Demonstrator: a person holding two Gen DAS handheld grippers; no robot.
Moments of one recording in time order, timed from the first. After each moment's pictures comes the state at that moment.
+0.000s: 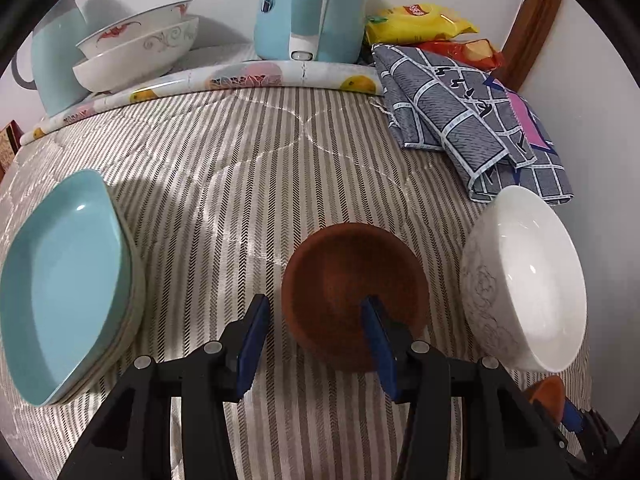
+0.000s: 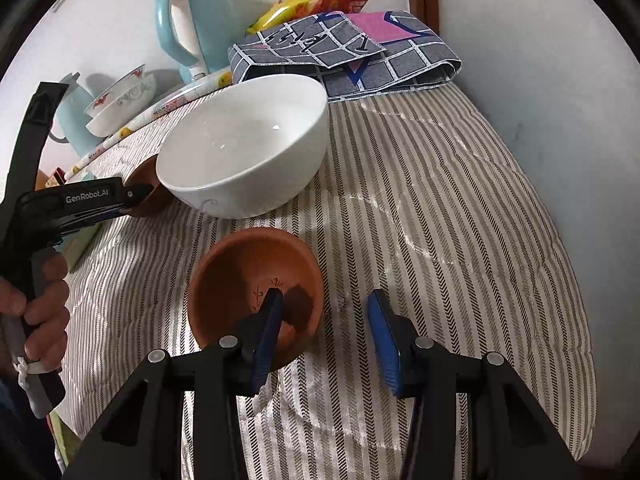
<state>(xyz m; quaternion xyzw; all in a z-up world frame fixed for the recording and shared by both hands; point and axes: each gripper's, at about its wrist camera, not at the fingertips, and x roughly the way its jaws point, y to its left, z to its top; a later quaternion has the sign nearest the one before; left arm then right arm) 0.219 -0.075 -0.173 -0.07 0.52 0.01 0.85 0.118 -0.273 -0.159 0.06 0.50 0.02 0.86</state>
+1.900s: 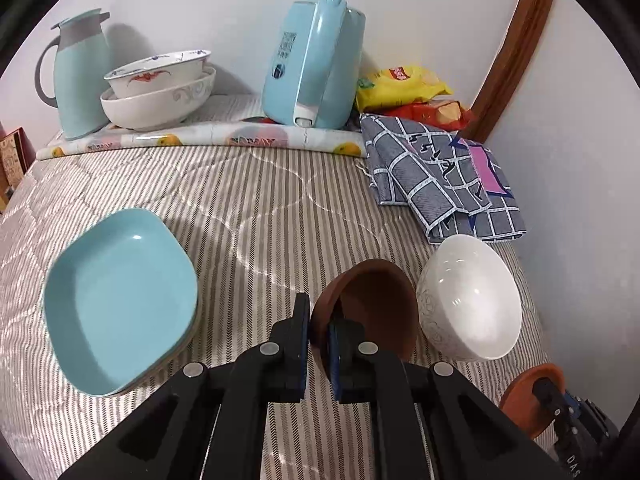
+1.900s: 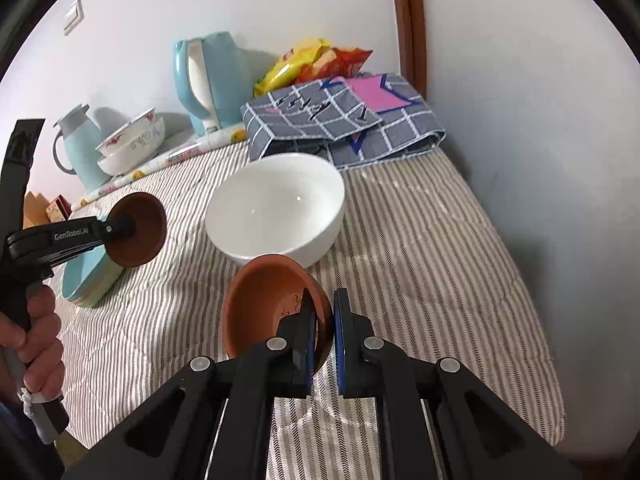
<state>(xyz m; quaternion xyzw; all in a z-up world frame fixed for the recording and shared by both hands) 0.183 -0.050 -0.108 -0.10 0.46 -0.02 0.88 0.099 -0.259 -0.095 0.06 0.43 -0.01 0.90</state>
